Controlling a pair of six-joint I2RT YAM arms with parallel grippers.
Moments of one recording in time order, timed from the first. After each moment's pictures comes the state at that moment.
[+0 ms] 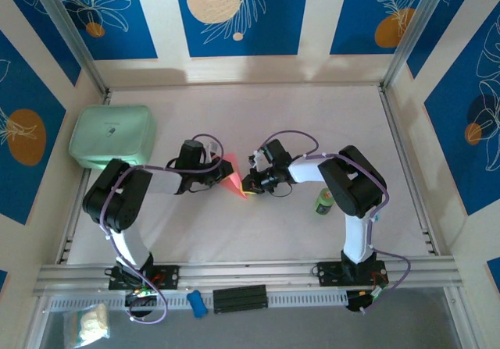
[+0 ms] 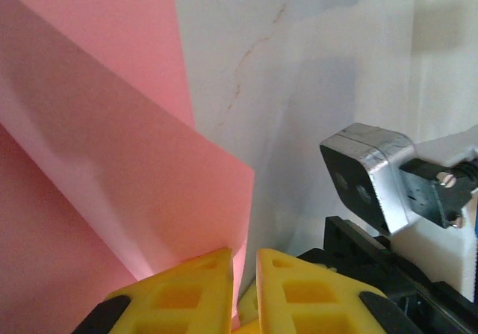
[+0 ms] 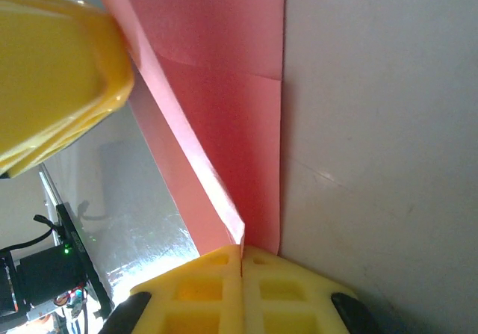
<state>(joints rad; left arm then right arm) -0.43 1.78 0.72 0.37 0.58 -0.90 0.59 1.93 0.97 -0.06 -0.69 0.64</state>
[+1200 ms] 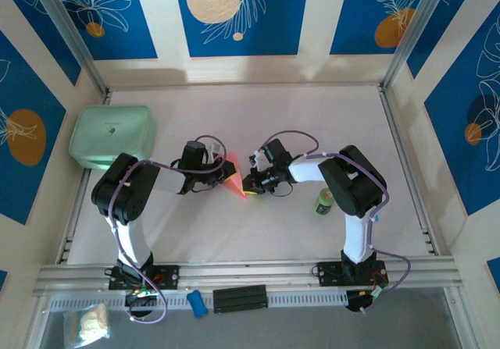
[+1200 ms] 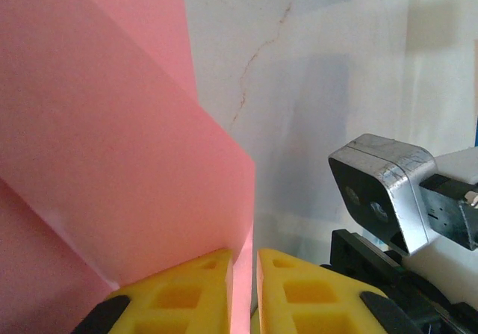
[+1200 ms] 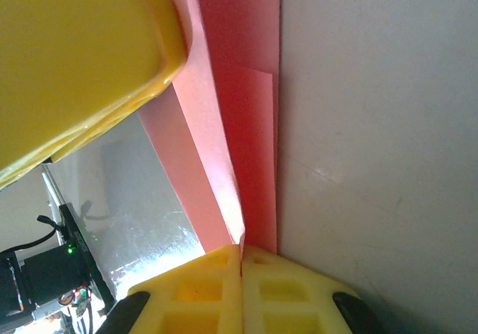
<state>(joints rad) -0.44 1.86 0.74 0.45 0.61 -0.92 0.59 1.94 0.97 -0.07 -0.70 0.64</state>
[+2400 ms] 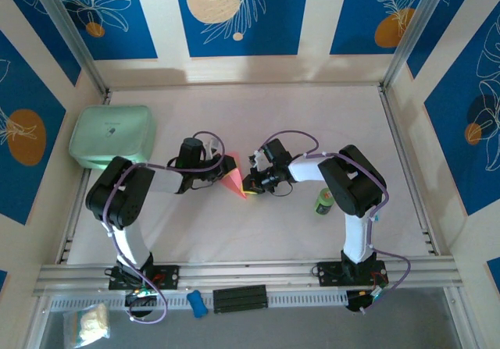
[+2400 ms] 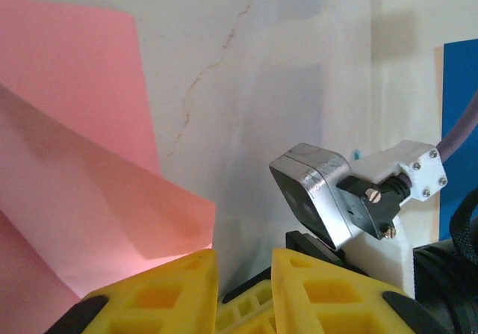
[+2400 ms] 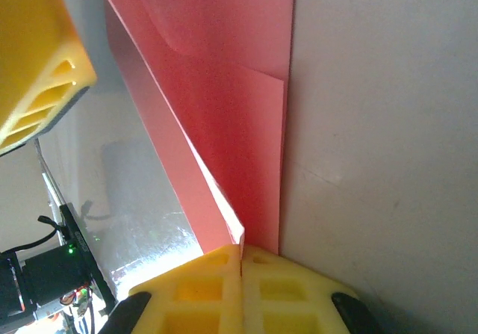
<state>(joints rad) -0.42 1.80 0.73 0.48 0.62 -0.94 0.58 1.94 0.98 -0.08 -0.70 0.64</state>
